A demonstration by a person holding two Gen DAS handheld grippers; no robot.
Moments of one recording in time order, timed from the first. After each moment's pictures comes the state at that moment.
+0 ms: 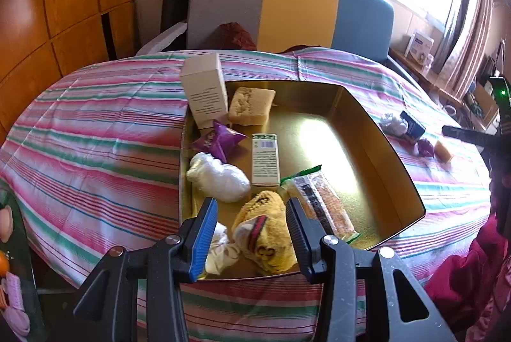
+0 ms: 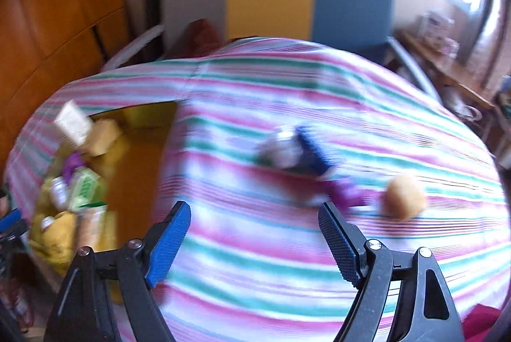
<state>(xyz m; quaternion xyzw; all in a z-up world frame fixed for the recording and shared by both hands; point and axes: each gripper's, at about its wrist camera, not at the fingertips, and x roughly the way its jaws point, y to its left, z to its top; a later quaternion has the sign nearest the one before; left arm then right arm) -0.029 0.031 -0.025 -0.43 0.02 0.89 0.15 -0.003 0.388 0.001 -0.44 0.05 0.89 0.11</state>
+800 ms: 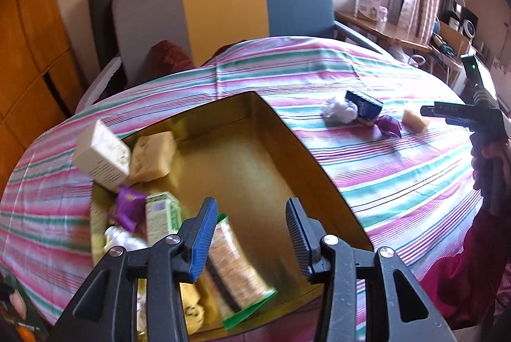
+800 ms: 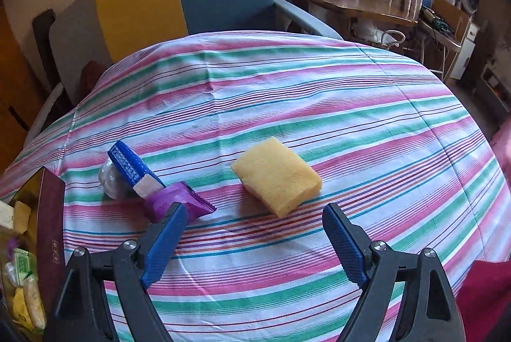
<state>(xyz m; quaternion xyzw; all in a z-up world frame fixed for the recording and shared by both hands) -0.048 0.172 -0.010 -0.41 0.14 0.87 0.23 0.030 0.534 -0.040 -0.43 0.19 0.85 0.26</state>
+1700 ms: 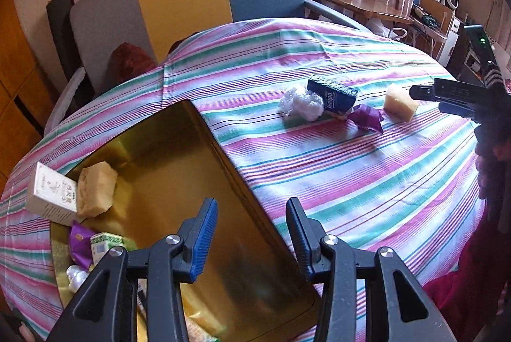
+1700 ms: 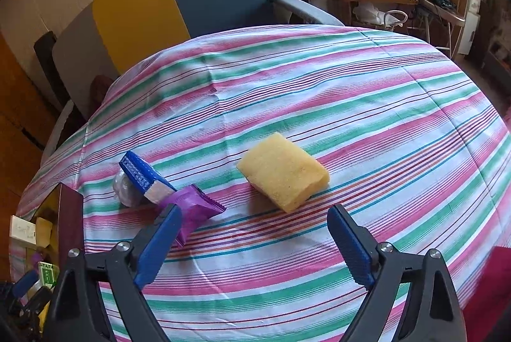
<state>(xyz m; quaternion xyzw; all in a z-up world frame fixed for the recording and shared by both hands) -0.069 0.256 -0.030 -0.44 0.18 0.84 0.27 0.037 0.545 -0.038 -0.41 0.25 0.85 0.24</state>
